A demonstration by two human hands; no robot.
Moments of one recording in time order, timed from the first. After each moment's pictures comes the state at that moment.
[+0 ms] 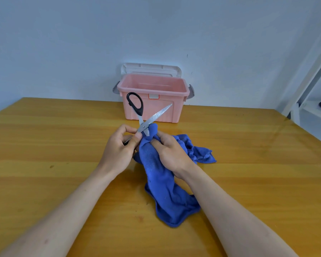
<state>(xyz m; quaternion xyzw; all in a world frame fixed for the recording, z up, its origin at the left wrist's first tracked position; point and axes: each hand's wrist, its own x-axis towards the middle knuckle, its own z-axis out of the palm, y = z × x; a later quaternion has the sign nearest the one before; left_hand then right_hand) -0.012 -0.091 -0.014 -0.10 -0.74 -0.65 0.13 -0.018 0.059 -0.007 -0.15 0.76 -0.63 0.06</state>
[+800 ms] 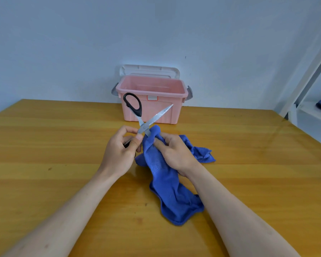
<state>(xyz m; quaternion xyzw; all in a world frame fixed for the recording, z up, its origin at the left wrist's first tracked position) -0.014 -0.089 -0.019 -0.12 -0.75 -0.63 0.16 -0.021 0.073 -0.003 -0.16 0.79 -0.60 0.02</state>
